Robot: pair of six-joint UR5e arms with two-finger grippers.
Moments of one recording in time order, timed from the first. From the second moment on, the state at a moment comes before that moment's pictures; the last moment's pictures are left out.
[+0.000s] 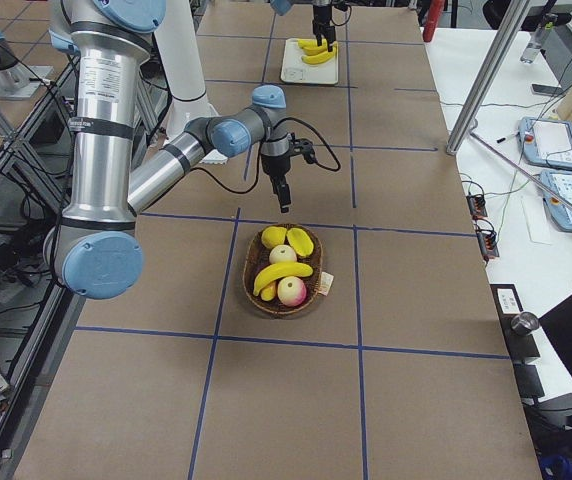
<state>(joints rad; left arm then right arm) -0.89 -1.69 -1.94 -1.93 -2.14 -1.50 0.79 -1.73 2.29 -1.68 1.87 0.44</state>
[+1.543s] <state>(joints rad) -0.88 -1.70 -1.95 -1.93 -2.14 -1.50 0.83 -1.92 1.99 -1.24 1.89 0.24</state>
